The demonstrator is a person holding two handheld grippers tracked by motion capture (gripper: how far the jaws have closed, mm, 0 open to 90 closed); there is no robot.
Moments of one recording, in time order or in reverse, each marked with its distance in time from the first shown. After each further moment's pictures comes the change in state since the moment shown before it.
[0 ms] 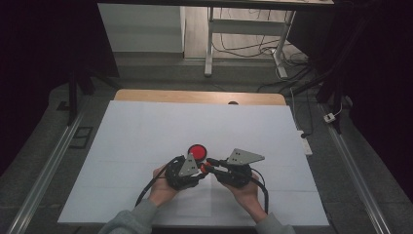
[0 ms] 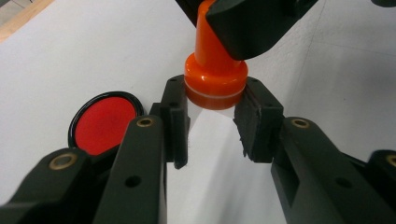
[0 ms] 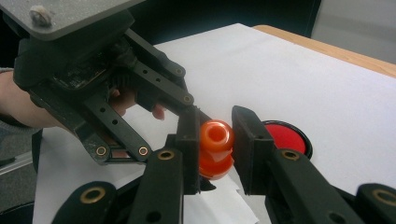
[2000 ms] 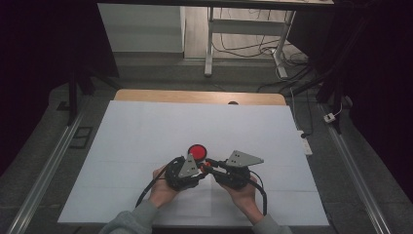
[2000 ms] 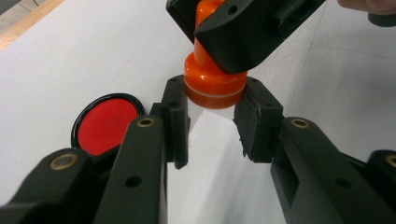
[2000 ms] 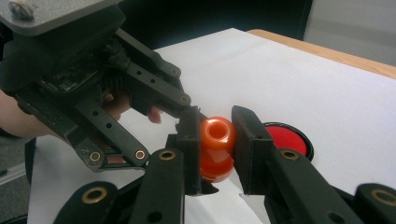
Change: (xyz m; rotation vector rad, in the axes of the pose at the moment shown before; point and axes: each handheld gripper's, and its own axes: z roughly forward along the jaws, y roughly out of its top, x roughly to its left) left arm -0.002 0.001 -0.002 -0.006 0.011 -0.004; right arm 0.005 -0.005 0.003 -0.033 -0.028 0.026
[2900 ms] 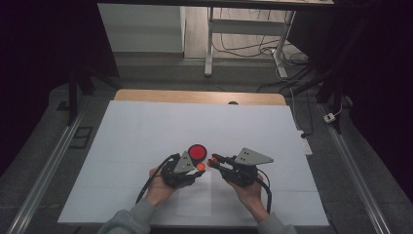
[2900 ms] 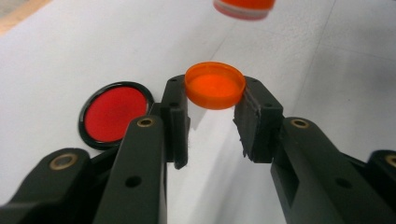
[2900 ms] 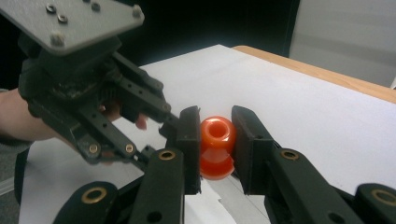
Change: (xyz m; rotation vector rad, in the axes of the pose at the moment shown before) left arm 0.012 -0.007 -0.006 -0.017 -0.010 -0.062; right arm -0.009 0.006 -0.017 -0.054 -0.035 -0.004
